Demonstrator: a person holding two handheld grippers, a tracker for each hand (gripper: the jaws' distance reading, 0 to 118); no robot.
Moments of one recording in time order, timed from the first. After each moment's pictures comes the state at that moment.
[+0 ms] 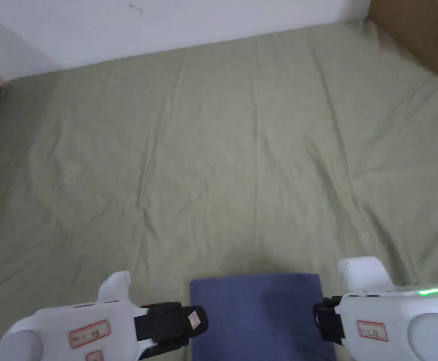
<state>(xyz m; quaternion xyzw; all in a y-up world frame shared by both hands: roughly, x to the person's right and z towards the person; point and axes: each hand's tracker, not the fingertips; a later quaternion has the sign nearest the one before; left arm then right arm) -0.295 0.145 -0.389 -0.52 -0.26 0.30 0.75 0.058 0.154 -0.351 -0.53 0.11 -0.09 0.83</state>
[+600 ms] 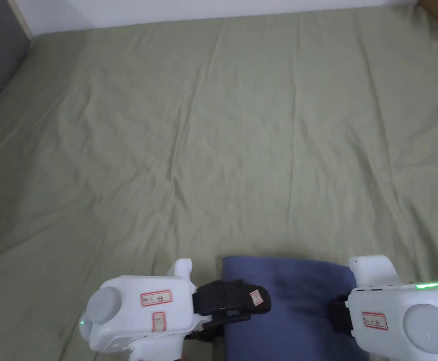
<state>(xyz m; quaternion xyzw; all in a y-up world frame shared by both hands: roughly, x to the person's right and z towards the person) -0.265 0.043 -0.426 -0.57 -0.33 0.40 0.63 0.041 0.115 -0.371 -0.57 0.07 -0.05 0.82</state>
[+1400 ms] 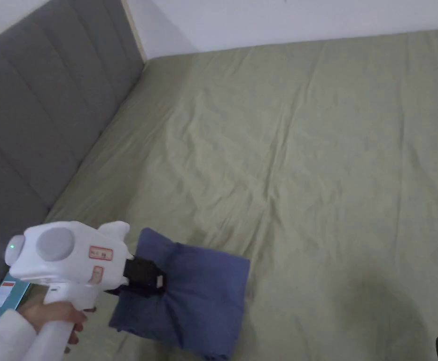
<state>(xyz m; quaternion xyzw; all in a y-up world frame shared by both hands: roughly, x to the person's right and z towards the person) -0.521 0.158 -0.458 -0.60 -0.06 0.09 0.80 0.015 0.156 -0.363 -0.54 0.10 -0.05 0.84</state>
